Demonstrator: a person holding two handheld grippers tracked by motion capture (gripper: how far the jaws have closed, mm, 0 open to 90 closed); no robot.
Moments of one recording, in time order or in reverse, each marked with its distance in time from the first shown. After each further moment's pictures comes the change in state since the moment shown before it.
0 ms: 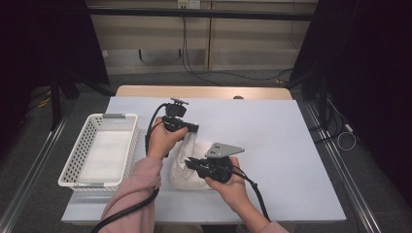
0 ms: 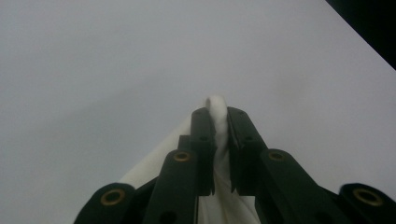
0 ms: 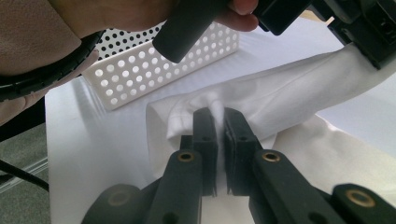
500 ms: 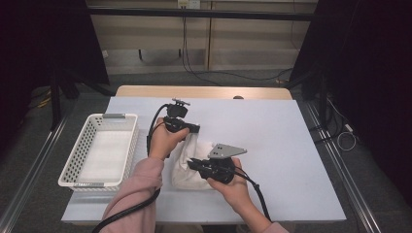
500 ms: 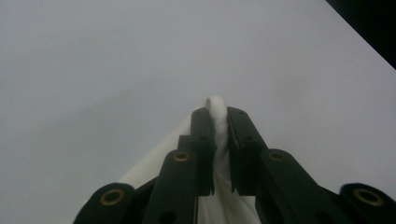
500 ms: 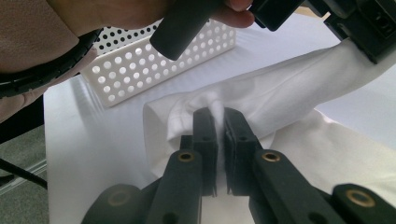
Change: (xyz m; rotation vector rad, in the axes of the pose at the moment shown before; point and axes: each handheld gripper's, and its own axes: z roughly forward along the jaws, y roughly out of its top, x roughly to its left) left arm -0.002 0.000 0.004 0.000 -0.003 0.000; right arm -0.004 -0.005 -0.003 0.000 -0.005 0.008
